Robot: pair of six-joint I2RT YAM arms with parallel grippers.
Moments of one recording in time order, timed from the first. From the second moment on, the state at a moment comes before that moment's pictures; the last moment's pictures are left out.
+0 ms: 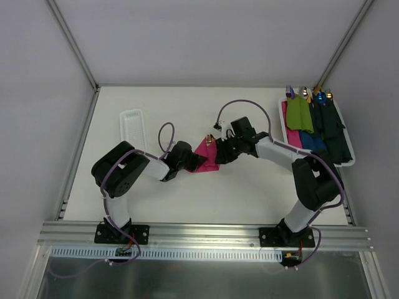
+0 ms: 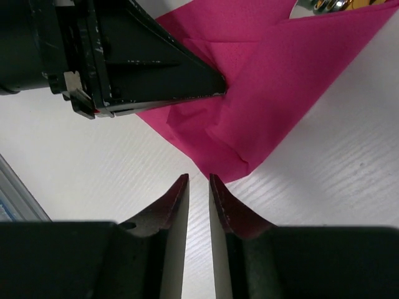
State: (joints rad) left arm -0.69 1.86 0.70 0.47 -0.05 -1.69; right arm 0.53 1.67 1.02 -0.31 -0.46 0.03
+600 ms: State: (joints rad) left arm -0.69 1.86 0.70 0.47 -0.04 -1.68; right arm 0.53 1.85 1.06 -0.30 -0.57 0.07
